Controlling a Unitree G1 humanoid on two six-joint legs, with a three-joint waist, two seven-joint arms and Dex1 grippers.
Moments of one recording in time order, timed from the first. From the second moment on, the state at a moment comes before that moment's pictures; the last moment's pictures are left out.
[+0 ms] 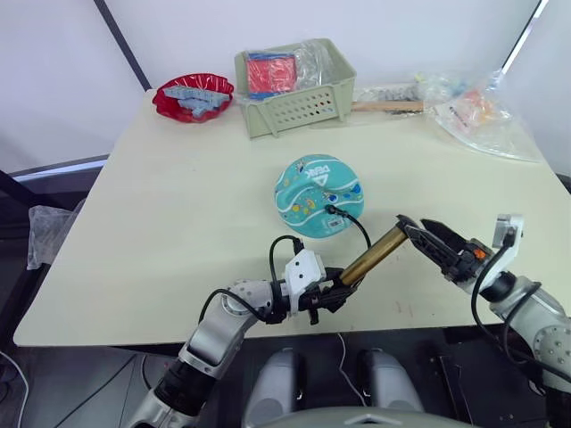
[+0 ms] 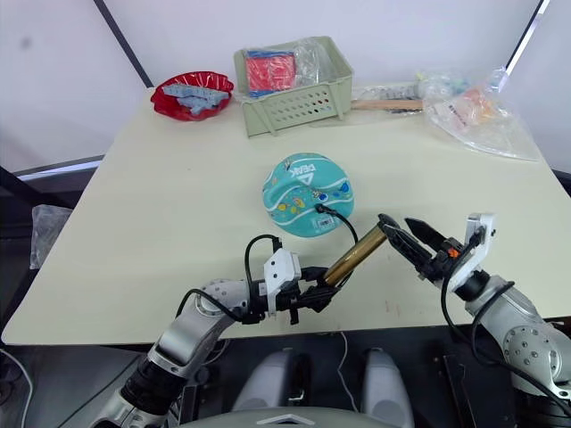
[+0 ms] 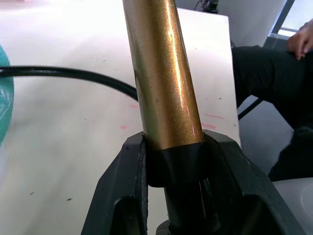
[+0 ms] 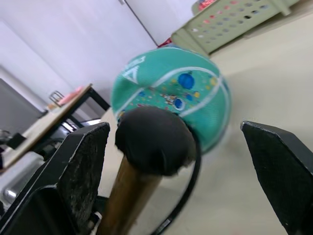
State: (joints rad) left arm -0.12 0.42 -0.39 -0.20 -0.23 0.21 -0.84; right arm 0.05 -0.44 -0.27 -0.37 1.07 0.66 0.57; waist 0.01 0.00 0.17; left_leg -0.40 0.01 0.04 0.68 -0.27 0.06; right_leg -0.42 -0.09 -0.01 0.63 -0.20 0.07
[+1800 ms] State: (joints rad) left arm -0.11 0.37 -0.39 -0.18 -0.18 0.20 -0.84; right arm -0.05 -0.33 -0.23 -0.37 1.15 0.72 0.46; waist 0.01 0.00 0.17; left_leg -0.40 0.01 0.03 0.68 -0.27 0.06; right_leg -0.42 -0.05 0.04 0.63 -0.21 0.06
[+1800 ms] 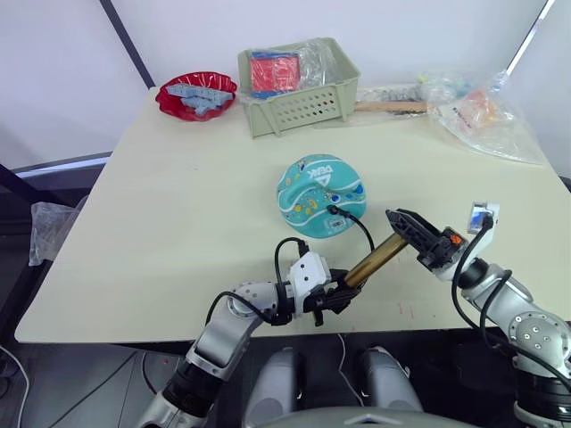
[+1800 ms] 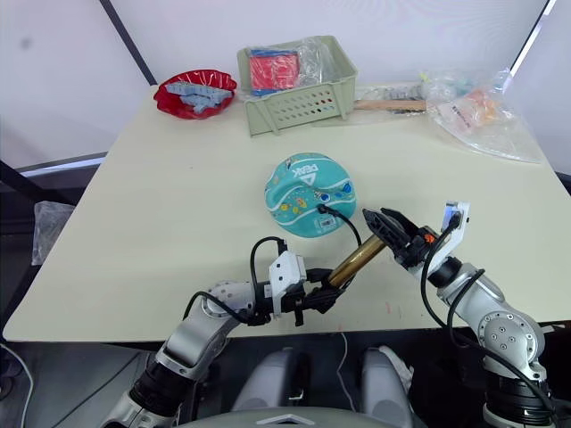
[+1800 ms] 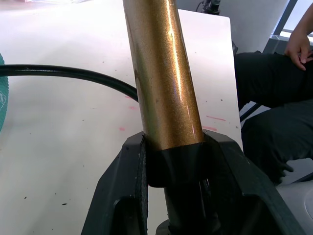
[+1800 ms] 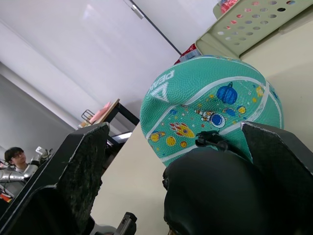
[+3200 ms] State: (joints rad) left arm -0.15 0.51 -0.26 -0.16 -0.31 0.23 -1.01; right arm -0.17 -0.55 -0.14 -0.43 0.82 0.50 0.78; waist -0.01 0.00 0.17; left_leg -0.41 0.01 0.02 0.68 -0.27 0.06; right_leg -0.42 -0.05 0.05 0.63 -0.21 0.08
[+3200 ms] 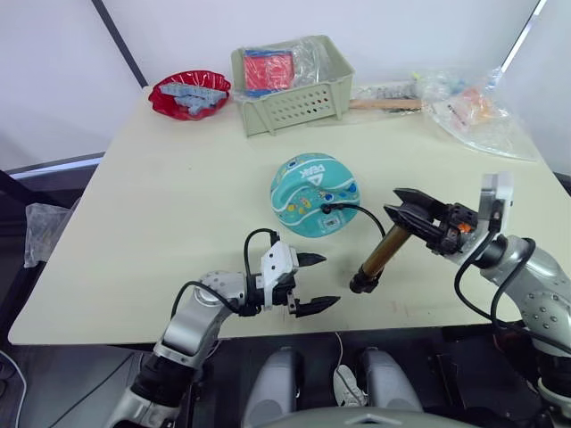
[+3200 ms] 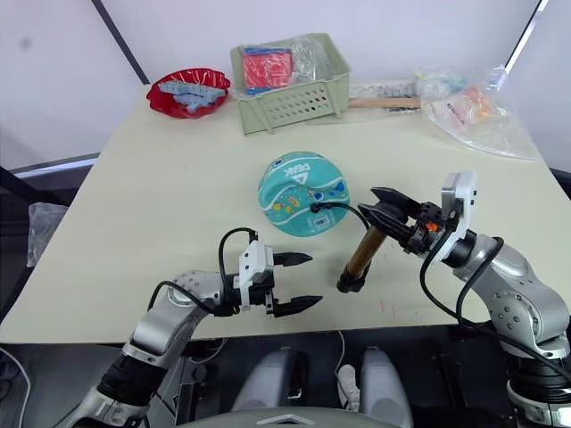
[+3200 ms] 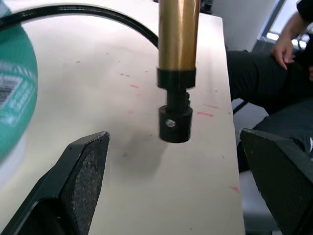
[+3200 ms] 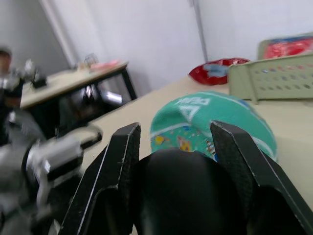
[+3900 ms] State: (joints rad) left arm -0.40 0.43 -0.38 -0.01 -0.20 0.26 -1.07; right arm -0.28 -0.60 -0.05 -0.48 0.68 0.43 0.90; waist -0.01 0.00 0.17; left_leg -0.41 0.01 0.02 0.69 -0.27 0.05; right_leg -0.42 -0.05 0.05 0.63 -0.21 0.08
